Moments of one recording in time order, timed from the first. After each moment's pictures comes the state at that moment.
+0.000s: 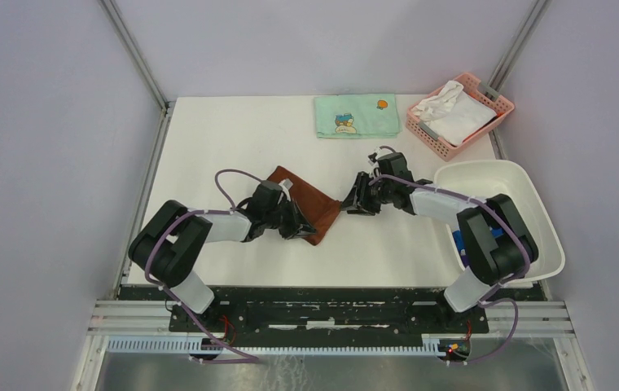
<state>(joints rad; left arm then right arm) -0.56 1.63 0.60 0.25 0.46 -0.93 0.42 1.61 0.86 -0.10 -0.45 0.71</state>
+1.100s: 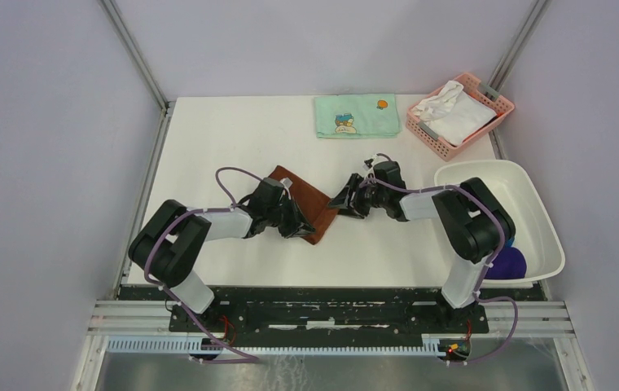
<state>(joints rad) -0.56 1.63 0.65 0.14 0.42 -0.92 0.43 1.81 0.77 0.36 -0.56 0.92</state>
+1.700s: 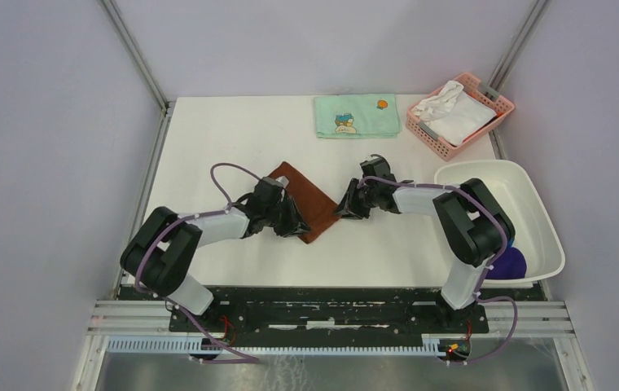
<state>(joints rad) -0.56 1.57 0.66 0.04 0.32 -0.87 0.48 1.80 0.87 0.03 -0.38 0.86</state>
